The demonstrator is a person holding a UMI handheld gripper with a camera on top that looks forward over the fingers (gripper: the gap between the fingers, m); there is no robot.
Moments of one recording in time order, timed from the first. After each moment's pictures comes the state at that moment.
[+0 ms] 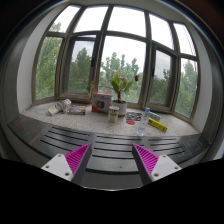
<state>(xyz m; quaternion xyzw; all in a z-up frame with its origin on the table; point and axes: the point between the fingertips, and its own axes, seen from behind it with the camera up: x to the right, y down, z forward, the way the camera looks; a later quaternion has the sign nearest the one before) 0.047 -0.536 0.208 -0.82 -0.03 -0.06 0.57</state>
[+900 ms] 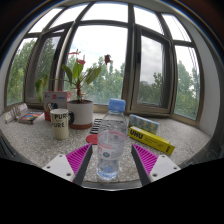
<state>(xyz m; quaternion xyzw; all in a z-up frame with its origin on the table) 0.316 -0.132 0.096 -0.79 0.02 -0.08 0.61</state>
